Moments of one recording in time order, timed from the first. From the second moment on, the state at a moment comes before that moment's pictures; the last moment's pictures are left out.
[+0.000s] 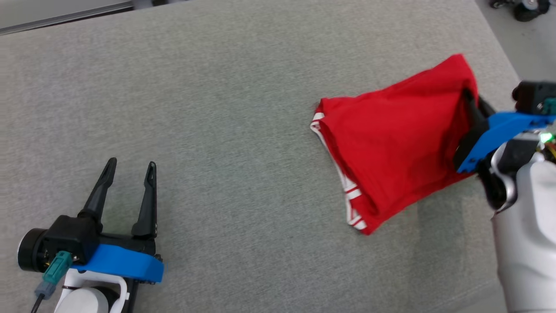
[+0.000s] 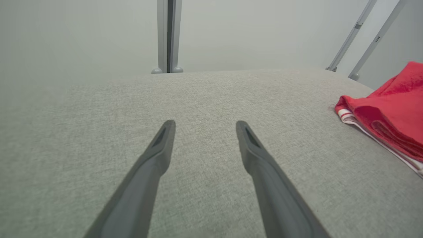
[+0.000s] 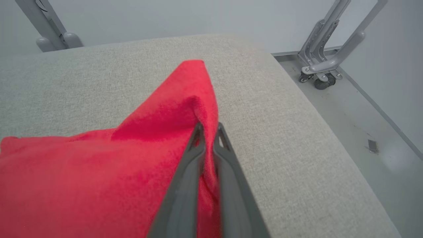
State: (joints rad) left arm -0.10 0.33 -0.21 -0.04 -0.32 0.00 -0.09; right arm -0.64 -0.10 -0.17 0.54 0.10 0.13 0.18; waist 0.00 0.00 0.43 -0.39
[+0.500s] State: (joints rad) left arm -0.09 0.32 -0.23 -0.04 -0.34 0.01 -0.12; right arm -0.73 -0.28 -0.39 0.58 0.00 0.13 0.19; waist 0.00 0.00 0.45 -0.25
